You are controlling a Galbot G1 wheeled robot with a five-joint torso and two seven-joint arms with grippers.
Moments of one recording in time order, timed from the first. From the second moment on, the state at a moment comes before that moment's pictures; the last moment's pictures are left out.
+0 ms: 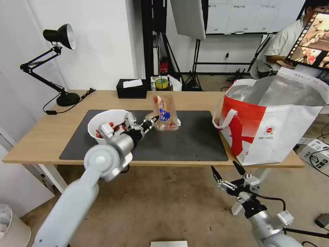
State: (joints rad) left arm 0.74 -1.12 -0.14 -1.98 -1.62 0.33 -0.48; right arm -1.75 1.04 0.53 2.08 0.57 0.28 -0.12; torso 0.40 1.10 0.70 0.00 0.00
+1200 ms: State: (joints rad) left arm 0.19 -1.51 0.23 -1.60 -1.58 0.27 -0.50; right arm -1.77 1.13 0.52 2.08 0.51 0.28 -0.12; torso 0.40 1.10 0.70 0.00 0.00
